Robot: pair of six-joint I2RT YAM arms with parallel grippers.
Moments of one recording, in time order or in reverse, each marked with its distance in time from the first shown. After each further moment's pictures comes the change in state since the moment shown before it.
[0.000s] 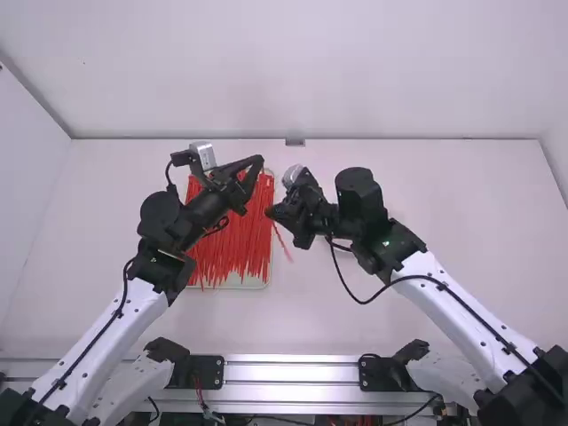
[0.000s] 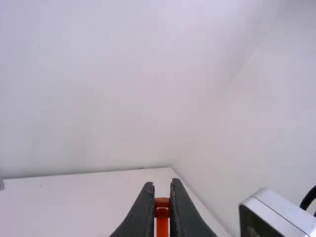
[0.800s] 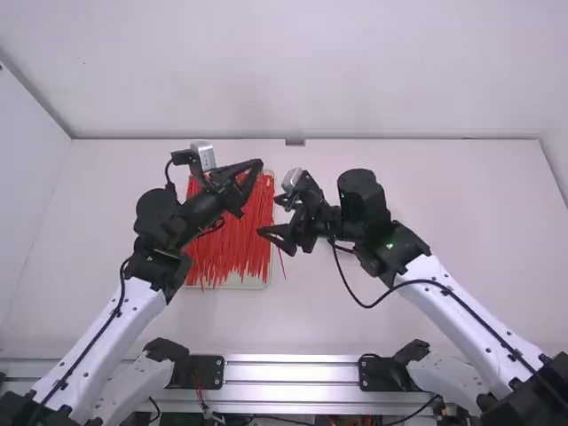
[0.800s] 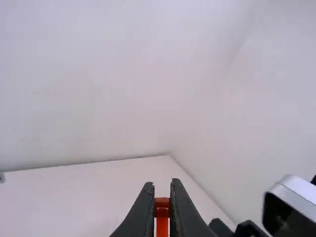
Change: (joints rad) left arm 0.044 0.000 0.000 -0.028 0.105 0.026; right arm 0.007 -0.023 0.002 -0.027 -0.023 -0.043
